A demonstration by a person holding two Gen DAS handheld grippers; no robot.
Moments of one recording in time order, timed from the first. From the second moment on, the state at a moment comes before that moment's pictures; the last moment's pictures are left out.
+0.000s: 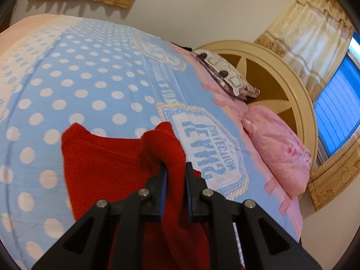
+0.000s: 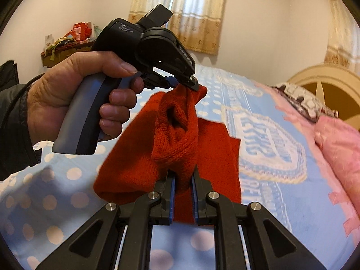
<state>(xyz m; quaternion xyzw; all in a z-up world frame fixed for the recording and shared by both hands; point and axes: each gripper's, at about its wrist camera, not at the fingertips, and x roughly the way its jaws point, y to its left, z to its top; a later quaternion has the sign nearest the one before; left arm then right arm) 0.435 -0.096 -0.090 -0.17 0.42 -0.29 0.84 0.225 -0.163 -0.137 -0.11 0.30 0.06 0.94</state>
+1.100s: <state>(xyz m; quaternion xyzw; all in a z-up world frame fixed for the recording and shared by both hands) 0.373 -0.193 -0.084 0.05 0.36 -0.33 0.87 0.215 -0.250 -0.166 0.08 0.40 0.06 0.91</state>
